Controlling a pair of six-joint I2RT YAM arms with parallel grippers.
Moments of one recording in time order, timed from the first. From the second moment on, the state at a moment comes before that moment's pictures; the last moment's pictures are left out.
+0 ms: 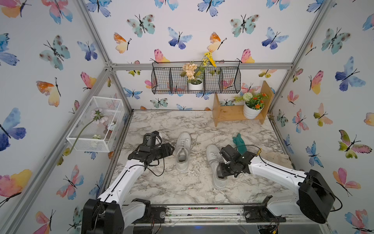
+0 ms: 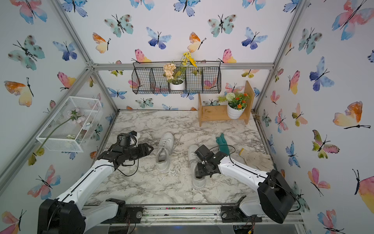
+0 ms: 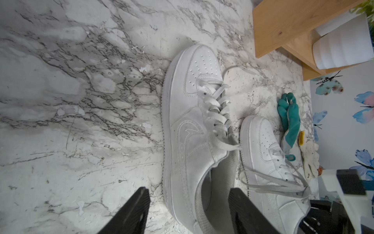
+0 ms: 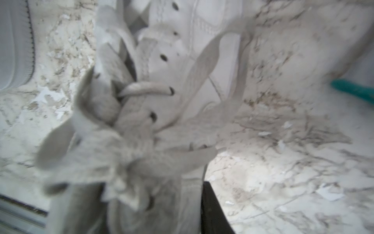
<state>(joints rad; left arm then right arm) -0.21 1.14 0.76 -0.46 0.34 -0.49 0.77 1.39 0.86 -0.75 0.06 0.51</state>
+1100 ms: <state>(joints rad) -0.26 1.23 0.78 -0.51 0.38 -0.41 0.34 1.50 1.19 -0.74 0.09 0.14</state>
